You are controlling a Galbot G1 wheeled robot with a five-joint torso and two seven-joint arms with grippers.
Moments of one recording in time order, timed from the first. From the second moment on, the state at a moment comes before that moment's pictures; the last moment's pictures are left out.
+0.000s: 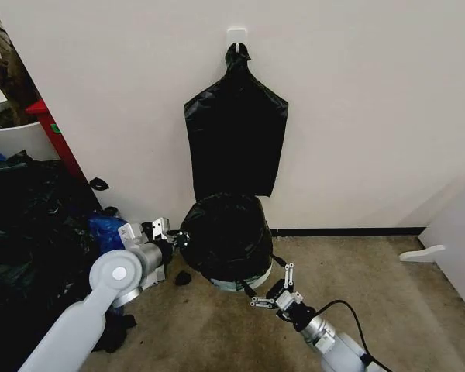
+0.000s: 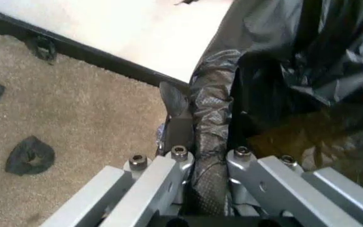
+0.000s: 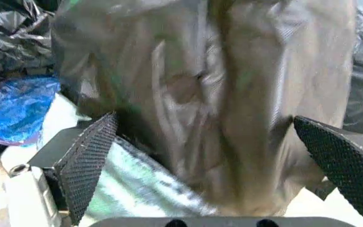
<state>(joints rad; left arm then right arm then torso) 1.07 -0.98 -0.29 -1.99 -1.49 0.55 -0.55 -1.29 1.07 0.05 1.62 -0.18 0.73 0.04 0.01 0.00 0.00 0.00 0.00</state>
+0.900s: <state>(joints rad) 1.11 -0.98 -0.19 -1.99 -1.29 0.47 -0.50 -1.33 0.99 0.16 1.82 0.41 0.82 -0.51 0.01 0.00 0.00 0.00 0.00</state>
